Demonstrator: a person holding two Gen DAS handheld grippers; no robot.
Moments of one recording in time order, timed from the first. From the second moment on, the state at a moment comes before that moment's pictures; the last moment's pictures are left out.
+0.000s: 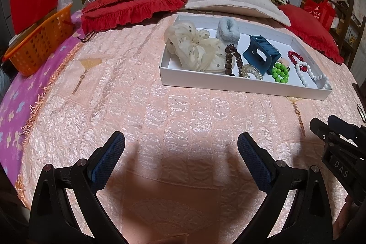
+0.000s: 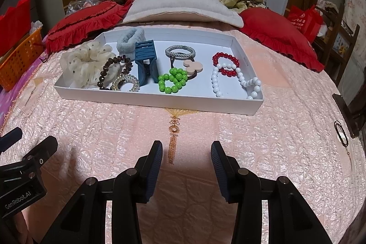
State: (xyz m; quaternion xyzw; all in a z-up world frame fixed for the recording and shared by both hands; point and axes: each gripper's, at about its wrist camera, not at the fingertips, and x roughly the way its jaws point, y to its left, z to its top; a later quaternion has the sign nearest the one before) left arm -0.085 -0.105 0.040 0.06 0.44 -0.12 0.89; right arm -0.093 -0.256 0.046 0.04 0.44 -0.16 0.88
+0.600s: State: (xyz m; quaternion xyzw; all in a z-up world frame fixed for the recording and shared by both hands) left arm -0.084 -0.104 0.037 0.05 0.44 -0.12 0.89; right arm -0.092 -0.254 0.045 0.03 0.44 -0.16 0.88
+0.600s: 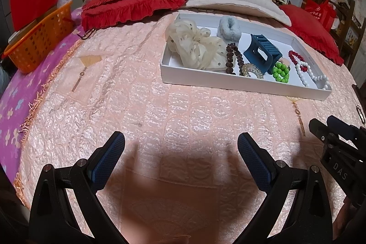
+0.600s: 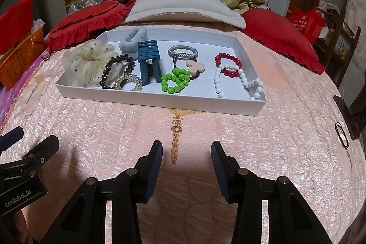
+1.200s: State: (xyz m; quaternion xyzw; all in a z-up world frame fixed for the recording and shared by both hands) left arm -0.085 -0.104 0.038 0.05 0.44 -0.12 0.89; right arm -0.093 -0.253 0.047 0.03 0.44 -0.16 0.88
